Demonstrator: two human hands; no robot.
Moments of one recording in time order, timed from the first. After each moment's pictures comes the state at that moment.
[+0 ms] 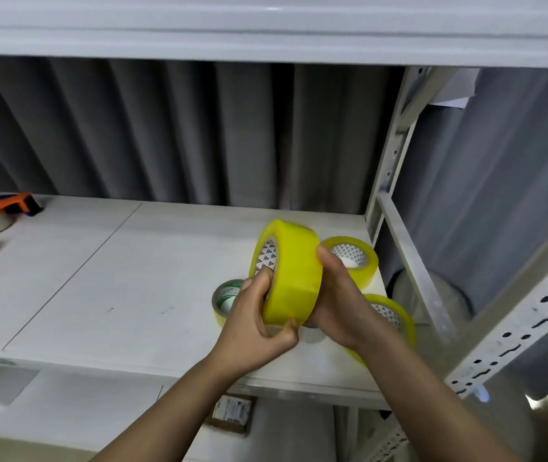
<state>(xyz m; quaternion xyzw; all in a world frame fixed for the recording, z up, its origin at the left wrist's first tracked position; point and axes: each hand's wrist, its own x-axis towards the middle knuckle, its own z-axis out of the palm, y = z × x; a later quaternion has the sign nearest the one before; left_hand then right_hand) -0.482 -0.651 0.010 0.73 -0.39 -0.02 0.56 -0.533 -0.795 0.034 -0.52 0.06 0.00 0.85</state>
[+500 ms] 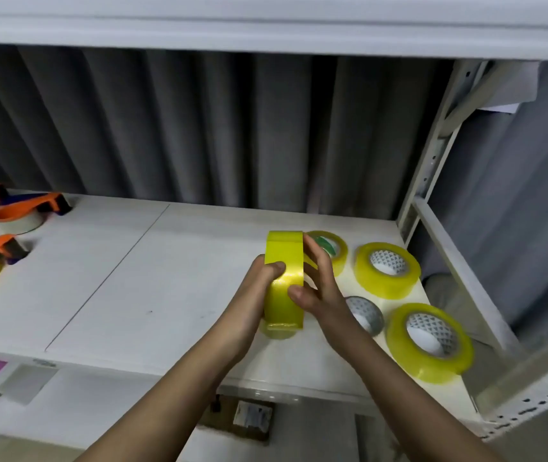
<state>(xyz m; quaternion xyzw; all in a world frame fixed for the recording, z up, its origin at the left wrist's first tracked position) -0.431 -0.600 0.035 0.62 -0.19 -0.27 0.71 -0.483 -0.723 0.008 -0.71 0.01 -0.18 0.68</state>
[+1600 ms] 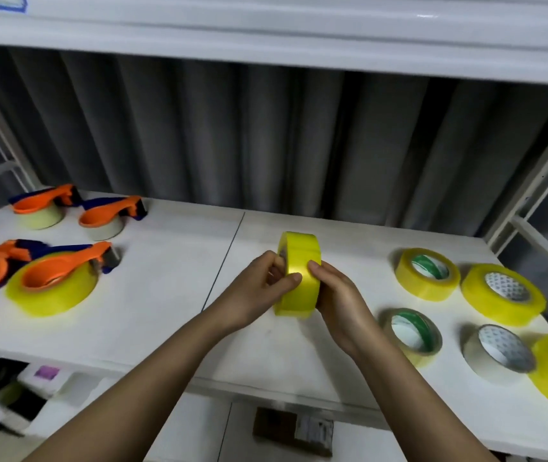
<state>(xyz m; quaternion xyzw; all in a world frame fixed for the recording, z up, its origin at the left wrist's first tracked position) -0.251 -0.415 0.032 0.79 -0.33 -0.17 0.50 -0.331 -0.547 0.021 -0.56 0.13 -0.10 0.81</state>
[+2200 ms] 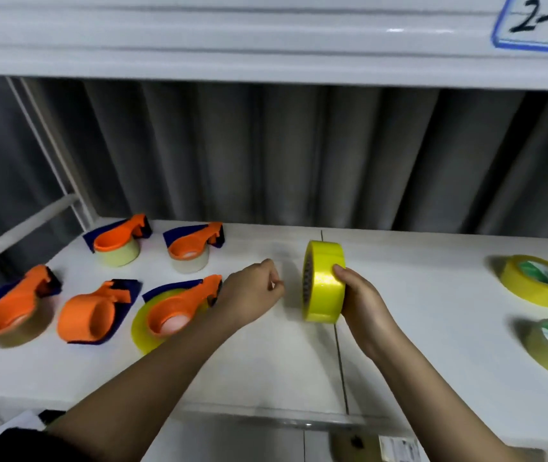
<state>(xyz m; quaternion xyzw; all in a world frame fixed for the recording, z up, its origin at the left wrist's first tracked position) -0.056 -0.221 0.013 0.90 -0.36 -0.02 0.24 -0.180 -0.360 0.014 -0.54 0.20 -0.17 0.80</state>
